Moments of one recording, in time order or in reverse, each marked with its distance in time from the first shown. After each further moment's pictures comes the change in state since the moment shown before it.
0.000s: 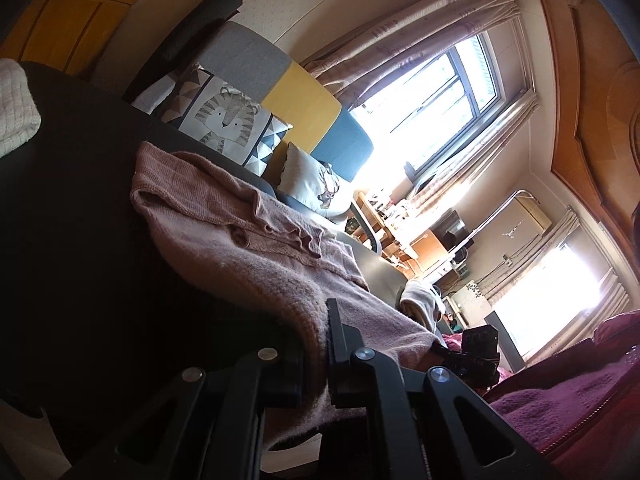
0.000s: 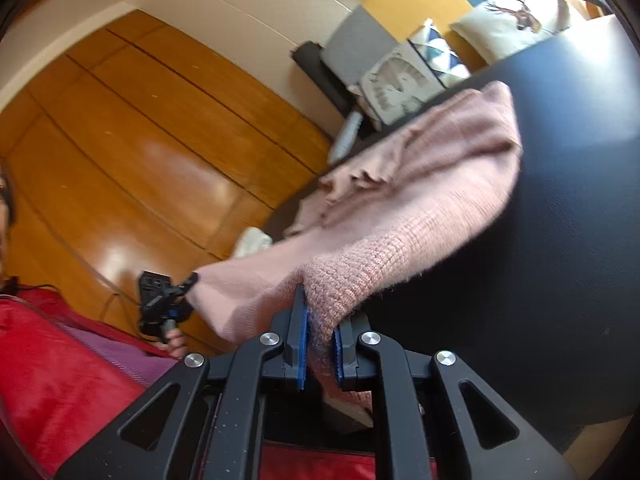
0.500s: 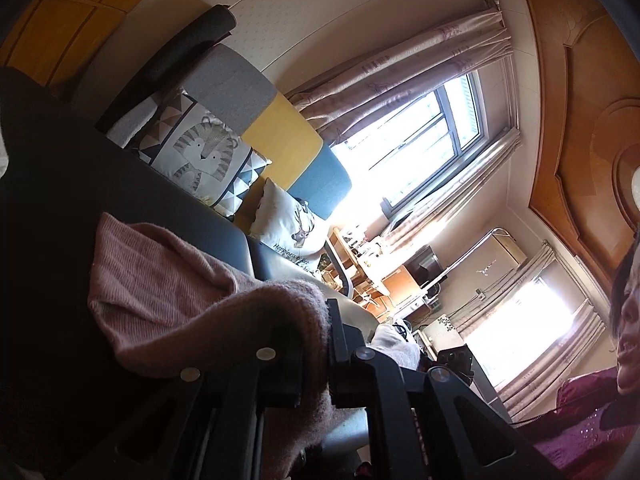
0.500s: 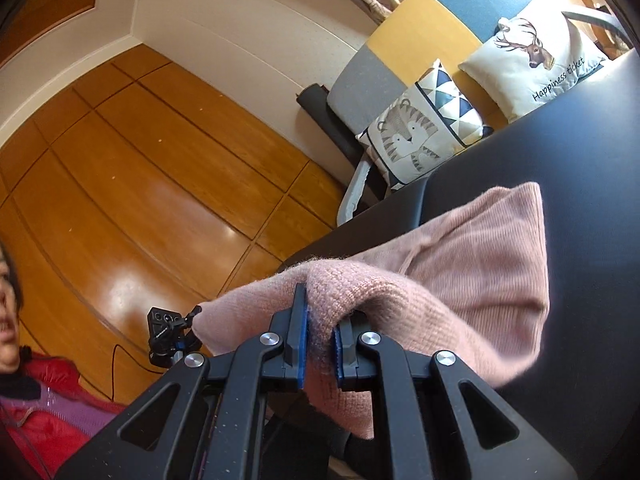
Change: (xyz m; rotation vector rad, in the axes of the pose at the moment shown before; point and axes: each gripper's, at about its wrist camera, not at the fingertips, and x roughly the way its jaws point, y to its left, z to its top) left arm 0.031 0.004 0.092 -0.027 -0.083 -0.080; right arm 0.035 -0.023 0.119 0.022 -0.107 0.006
